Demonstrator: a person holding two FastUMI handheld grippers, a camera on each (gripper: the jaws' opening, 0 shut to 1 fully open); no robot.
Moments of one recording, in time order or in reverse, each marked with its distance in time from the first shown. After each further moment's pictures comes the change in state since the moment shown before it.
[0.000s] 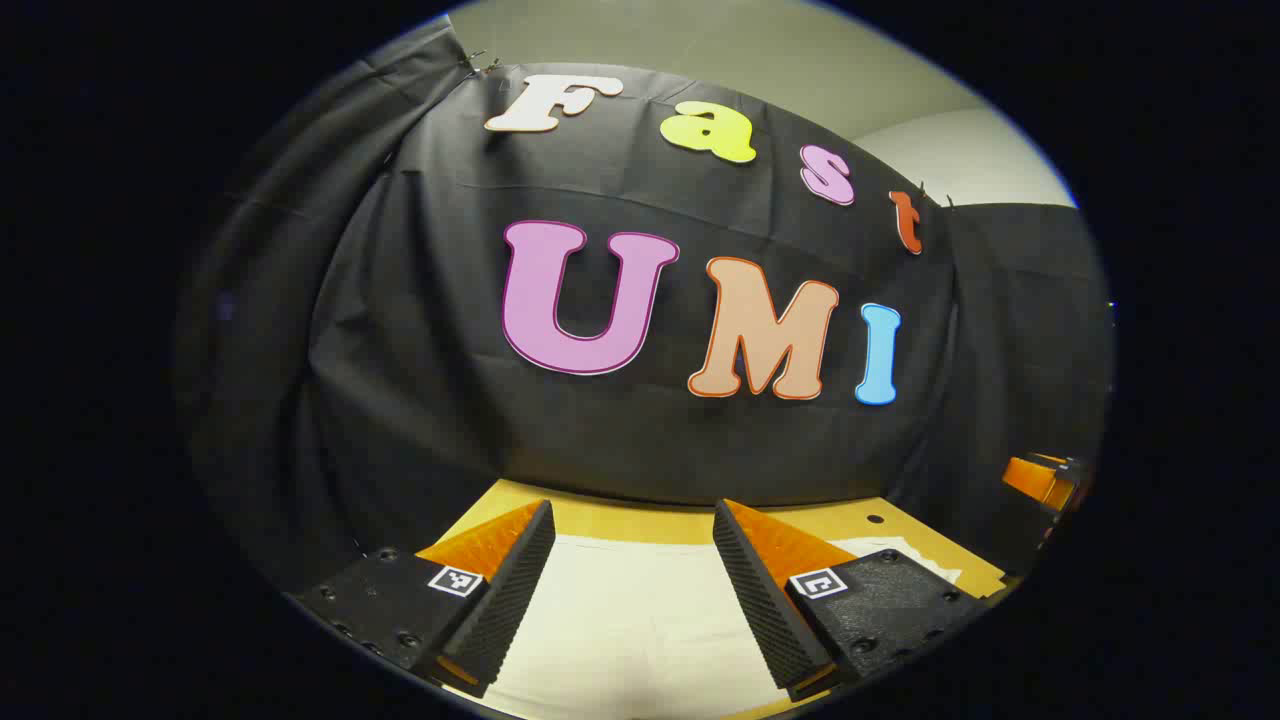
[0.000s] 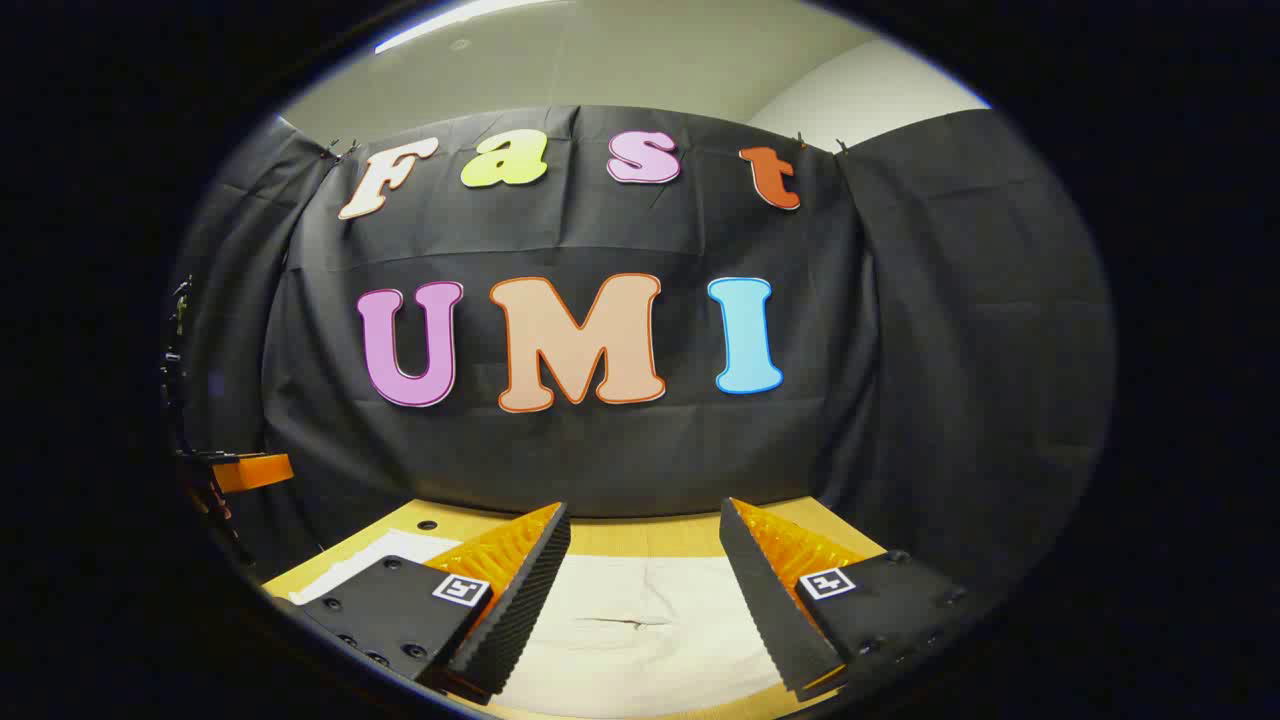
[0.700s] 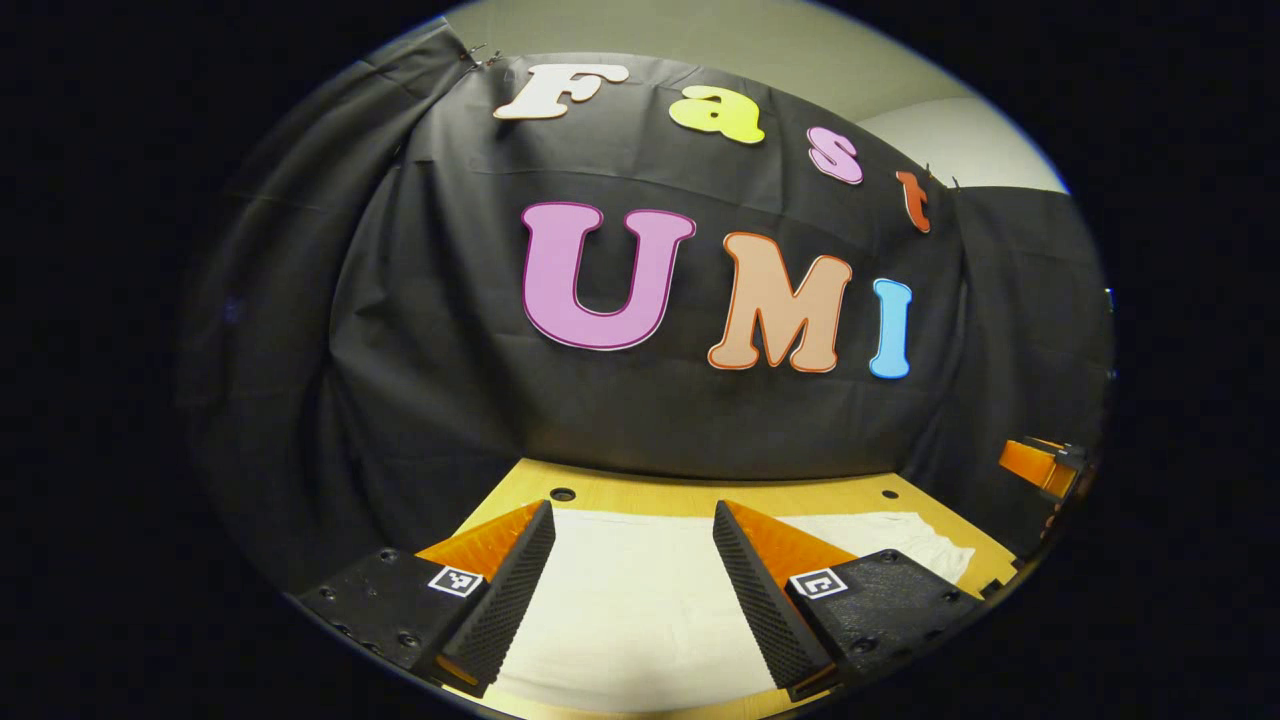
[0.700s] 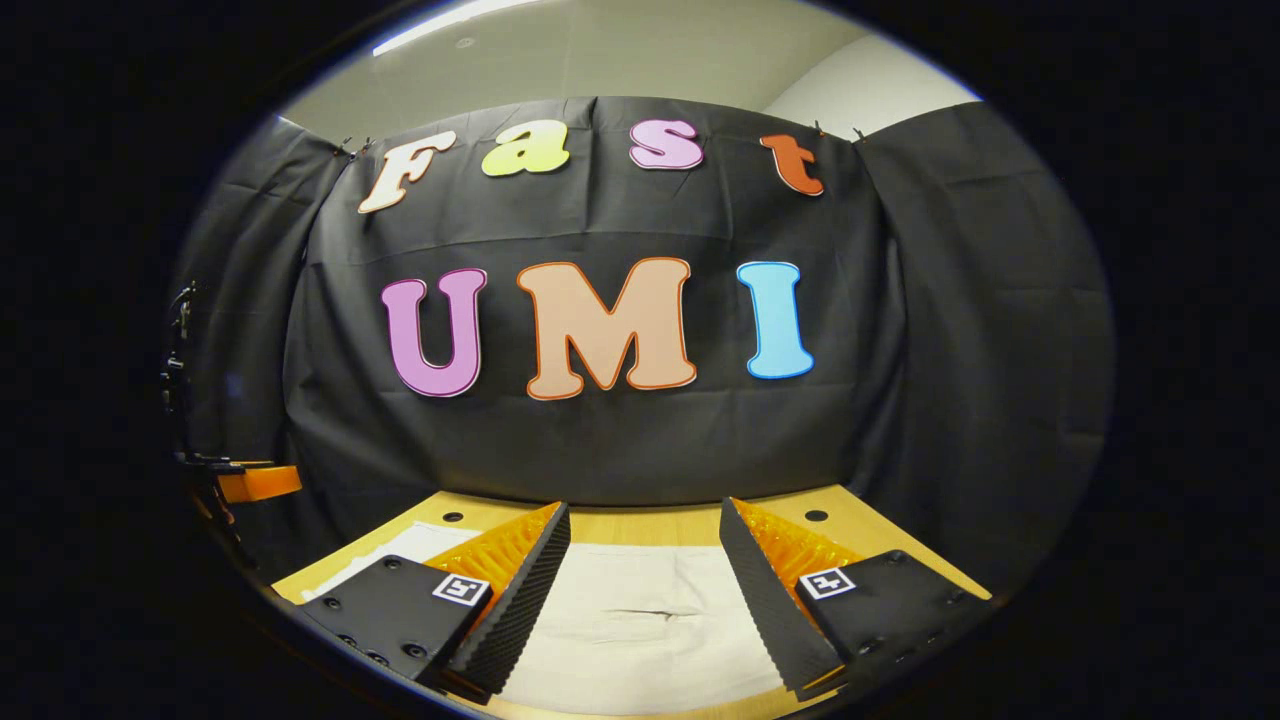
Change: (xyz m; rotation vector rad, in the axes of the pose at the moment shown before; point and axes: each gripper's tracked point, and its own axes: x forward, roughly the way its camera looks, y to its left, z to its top) left arm -0.021 0.027 -0.025 0.035 0.080 0.042; right arm 0.000 0.028 -0.016 0.017 0.041 0.065
